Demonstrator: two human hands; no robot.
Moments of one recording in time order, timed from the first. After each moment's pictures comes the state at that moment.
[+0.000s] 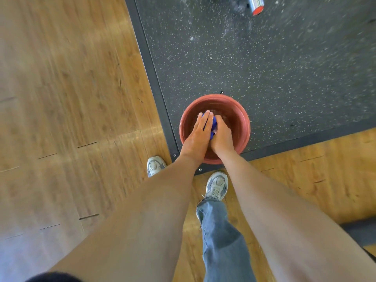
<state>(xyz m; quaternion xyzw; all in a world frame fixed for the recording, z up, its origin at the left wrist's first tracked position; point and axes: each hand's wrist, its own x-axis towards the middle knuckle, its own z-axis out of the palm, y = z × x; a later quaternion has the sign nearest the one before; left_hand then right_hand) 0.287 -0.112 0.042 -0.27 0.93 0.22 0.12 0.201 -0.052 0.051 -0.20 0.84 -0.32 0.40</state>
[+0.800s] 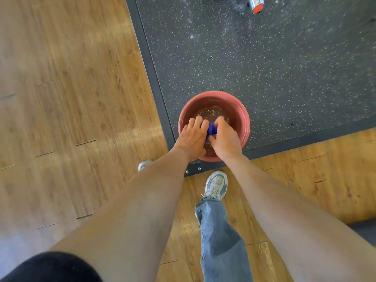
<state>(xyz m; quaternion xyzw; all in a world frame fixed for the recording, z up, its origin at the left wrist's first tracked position) 0.296 -0.125 0.044 -0.22 0.94 0.20 0.18 0.198 -0.031 0.056 -0.30 0.87 -0.18 0.35</state>
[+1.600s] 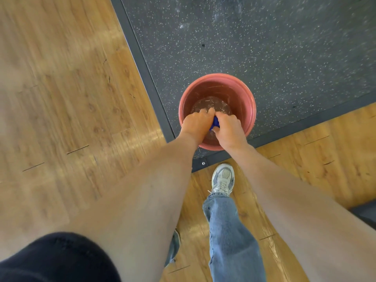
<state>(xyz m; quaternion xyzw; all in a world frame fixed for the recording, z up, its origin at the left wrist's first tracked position) 0.289 -0.128 0.017 -0.18 0.95 0.13 0.24 0.223 -0.020 0.021 -0.33 0.88 -0.15 0.29</state>
